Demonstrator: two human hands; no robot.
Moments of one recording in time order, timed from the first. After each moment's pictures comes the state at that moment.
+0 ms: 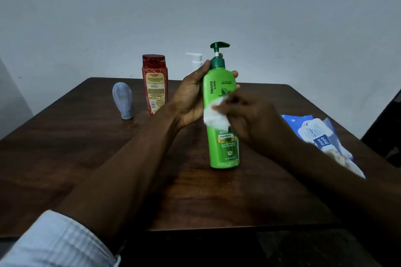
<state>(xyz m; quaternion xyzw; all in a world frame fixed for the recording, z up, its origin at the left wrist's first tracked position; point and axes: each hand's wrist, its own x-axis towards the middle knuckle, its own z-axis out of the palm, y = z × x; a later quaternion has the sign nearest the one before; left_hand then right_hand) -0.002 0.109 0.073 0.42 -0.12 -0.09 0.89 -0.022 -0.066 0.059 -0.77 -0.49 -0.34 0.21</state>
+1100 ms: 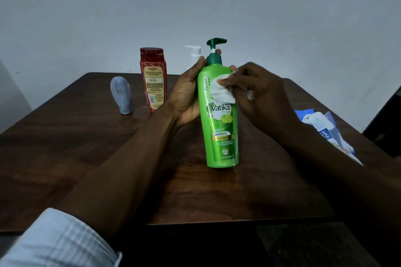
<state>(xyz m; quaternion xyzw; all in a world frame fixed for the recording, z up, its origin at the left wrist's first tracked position) 0.004 0.112 0.062 0.37 -0.16 -0.09 0.91 -0.002 -0.063 0.072 -0.75 -0.42 -0.38 0.33</state>
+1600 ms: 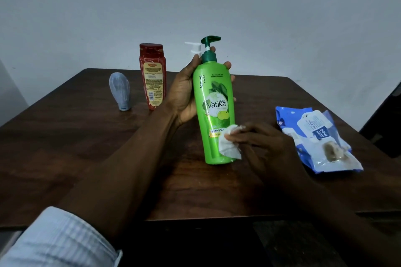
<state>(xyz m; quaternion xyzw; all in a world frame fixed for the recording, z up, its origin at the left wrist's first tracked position) 0.007 0.117 0.052 0.37 -0.21 -0.11 0.90 -0.062 -0.099 -0.001 -0.77 -0.43 -0.30 0.36</state>
